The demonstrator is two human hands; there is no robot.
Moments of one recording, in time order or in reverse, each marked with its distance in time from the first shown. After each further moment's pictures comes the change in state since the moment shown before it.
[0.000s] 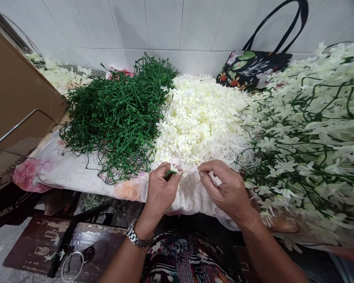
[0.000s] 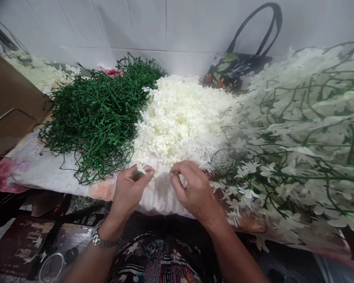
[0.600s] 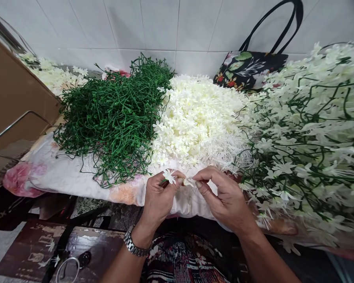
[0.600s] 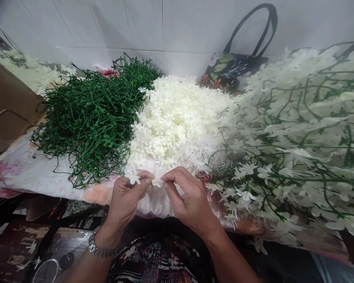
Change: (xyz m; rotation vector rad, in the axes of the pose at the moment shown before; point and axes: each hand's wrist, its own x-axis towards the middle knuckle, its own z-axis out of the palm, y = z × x) left_hand -0.009 -0.007 0.004 -0.356 -0.057 -0.148; right_hand -0.004 -0.013 -0.003 0.171 -0.058 0.093
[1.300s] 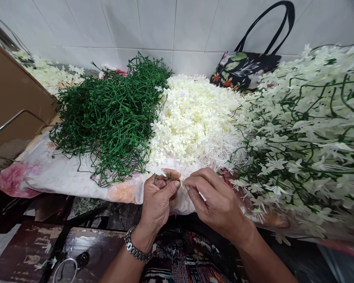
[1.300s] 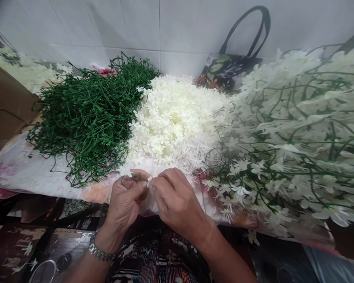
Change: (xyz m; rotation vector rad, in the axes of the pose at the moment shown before) left_hand -0.009 0.004 0.008 -0.302 0.076 -0.171; right_hand 0.002 -0.021 0.004 -0.231 -0.031 -0.203
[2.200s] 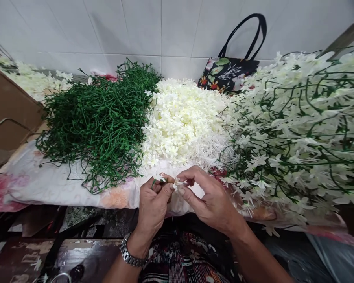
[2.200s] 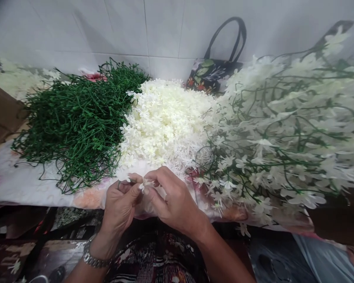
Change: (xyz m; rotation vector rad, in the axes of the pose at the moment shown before) left_hand -0.001 -0.006 -0.001 0.115 -0.003 0.054; right_hand -0.003 0.003 -0.004 0.265 -0.025 0.223
